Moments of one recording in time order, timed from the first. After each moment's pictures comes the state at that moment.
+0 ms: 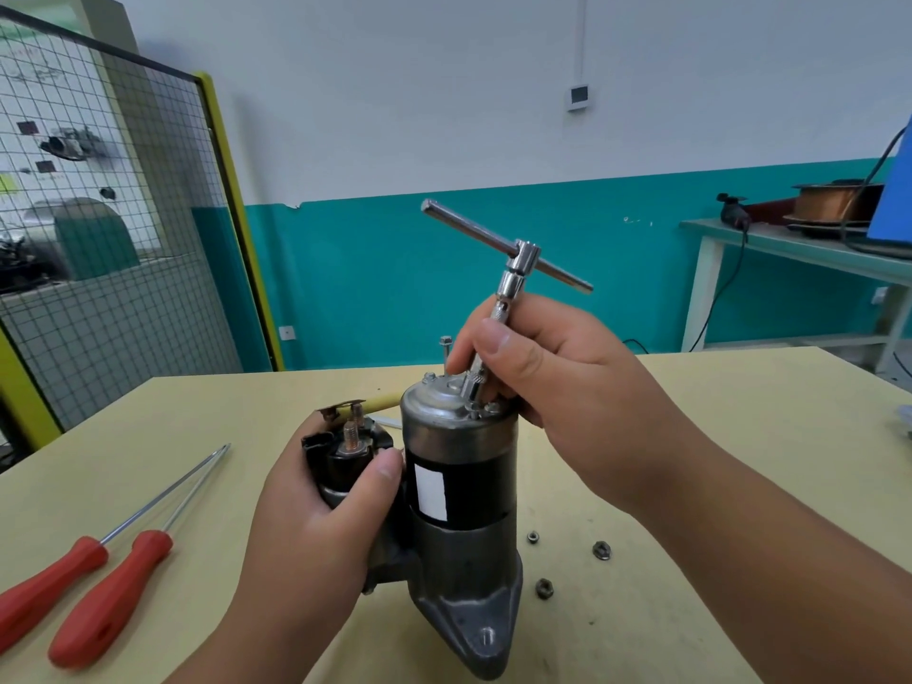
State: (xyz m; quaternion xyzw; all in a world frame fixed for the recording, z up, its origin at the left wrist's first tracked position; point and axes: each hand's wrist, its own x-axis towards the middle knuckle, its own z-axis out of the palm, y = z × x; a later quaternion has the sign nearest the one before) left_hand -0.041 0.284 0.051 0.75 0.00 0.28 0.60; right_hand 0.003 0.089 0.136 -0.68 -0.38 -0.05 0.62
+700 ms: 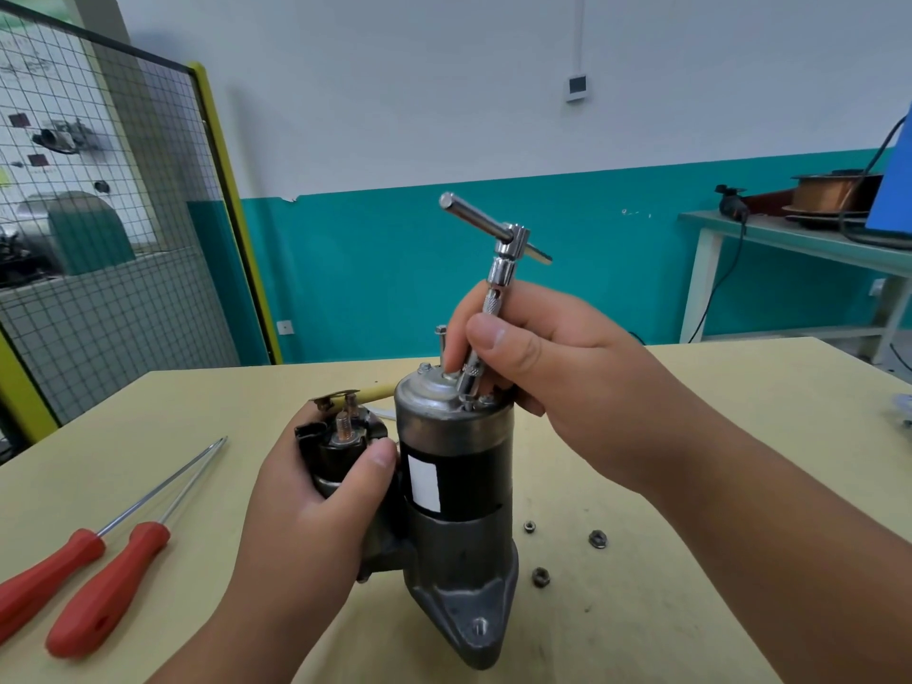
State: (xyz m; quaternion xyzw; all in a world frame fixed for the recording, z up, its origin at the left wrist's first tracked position) left_hand -0.040 0.287 0.046 0.74 0.00 0.28 0.61; right_hand 0.002 0.081 0.143 -0.70 -0.42 -0.03 0.57
